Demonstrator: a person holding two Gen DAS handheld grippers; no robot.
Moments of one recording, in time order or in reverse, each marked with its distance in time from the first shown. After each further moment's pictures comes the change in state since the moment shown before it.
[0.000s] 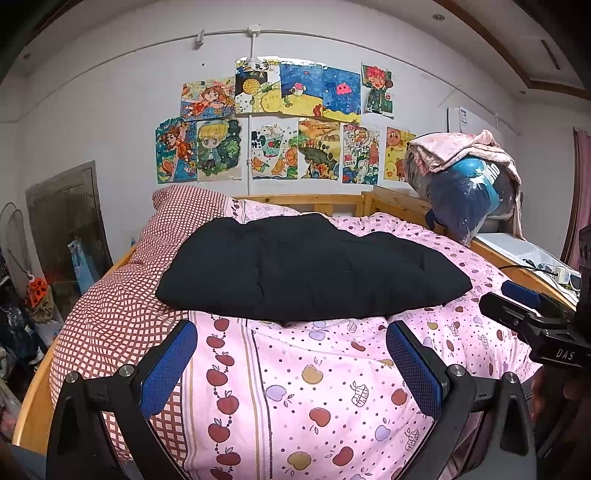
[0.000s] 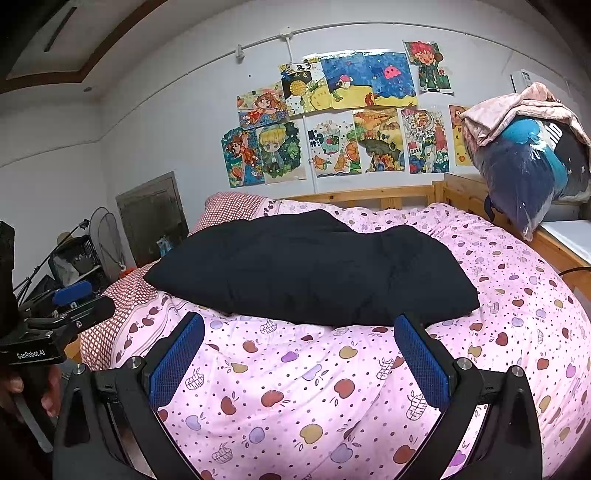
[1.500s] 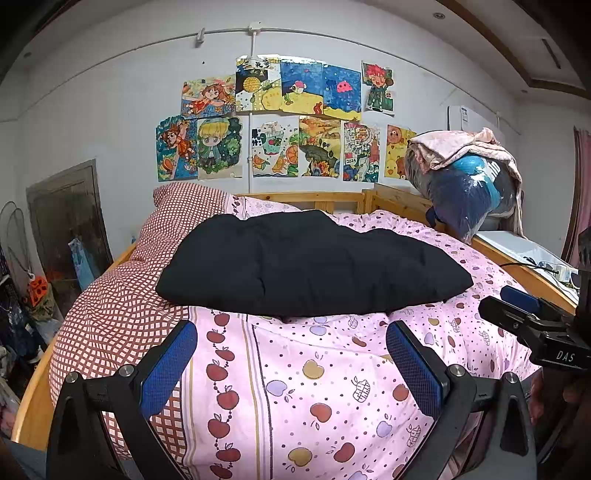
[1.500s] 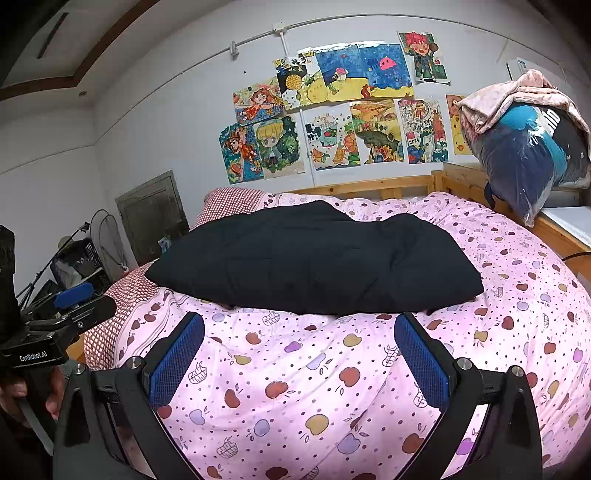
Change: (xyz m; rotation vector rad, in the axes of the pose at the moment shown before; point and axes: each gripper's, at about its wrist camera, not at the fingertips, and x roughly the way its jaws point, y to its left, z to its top) left arm 0.003 0.004 -0.006 -0.001 0.005 0.000; right arm 0.001 0.002 -0.014 0.024 0.017 0.004
